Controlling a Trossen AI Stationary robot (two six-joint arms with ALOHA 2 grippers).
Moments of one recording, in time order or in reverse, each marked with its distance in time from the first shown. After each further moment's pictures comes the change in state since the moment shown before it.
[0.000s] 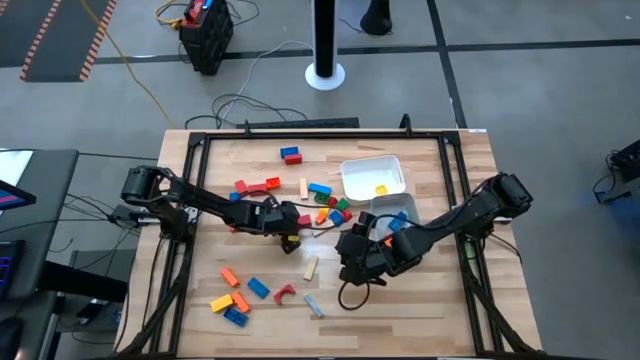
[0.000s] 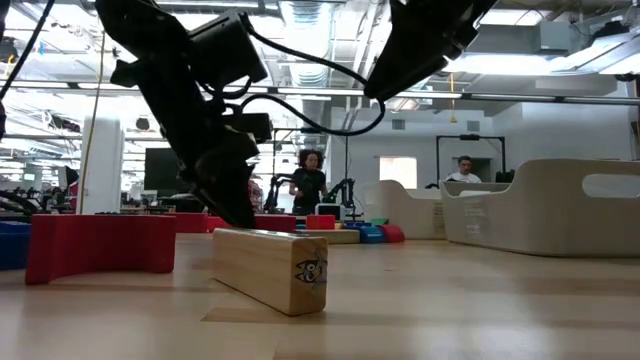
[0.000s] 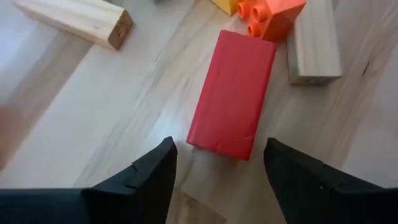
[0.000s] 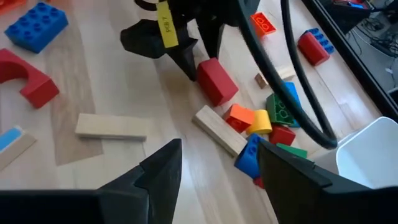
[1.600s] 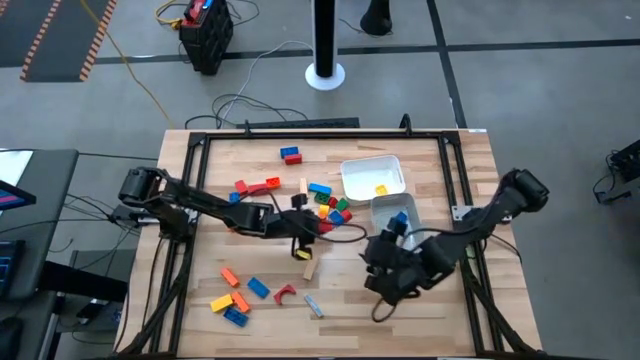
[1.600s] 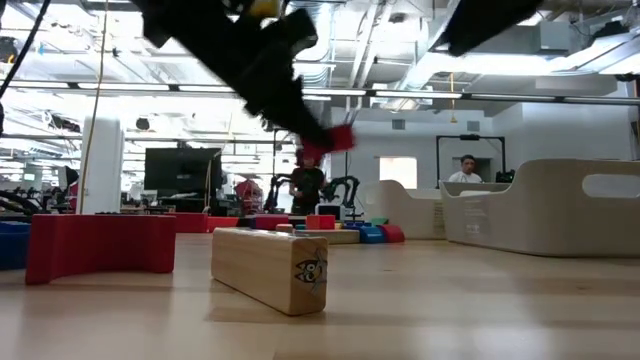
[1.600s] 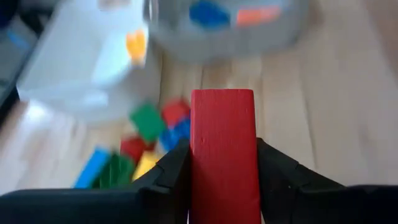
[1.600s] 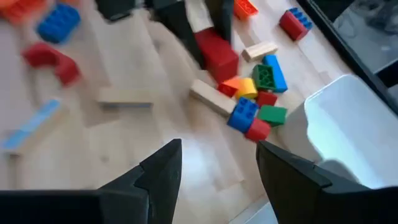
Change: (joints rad) left arm -0.067 -0.003 0.172 0.243 -0.009 0.522; right arm 0.171 -0.137 0.024 -0.332 0.080 0.304
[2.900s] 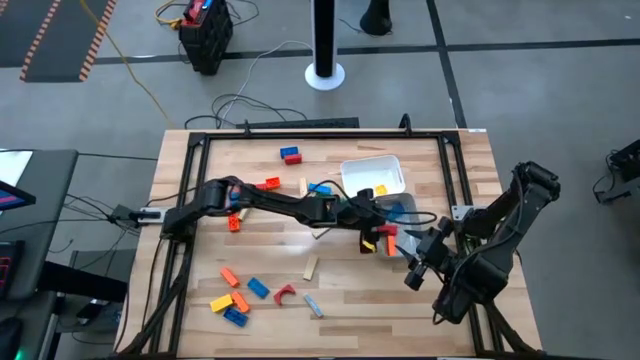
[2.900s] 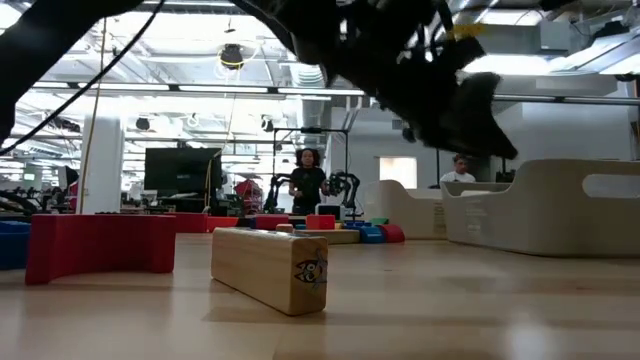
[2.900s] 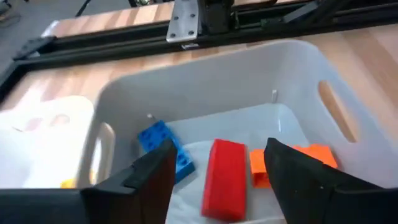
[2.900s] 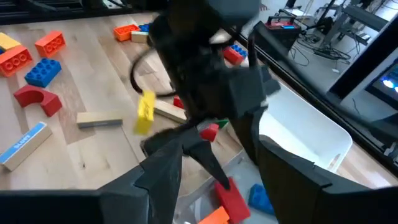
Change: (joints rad) left arm 0.114 0.597 0.778 -0.046 0.217 0.091; right arm 0.298 -0.131 -0.052 -0.488 0.294 0.614
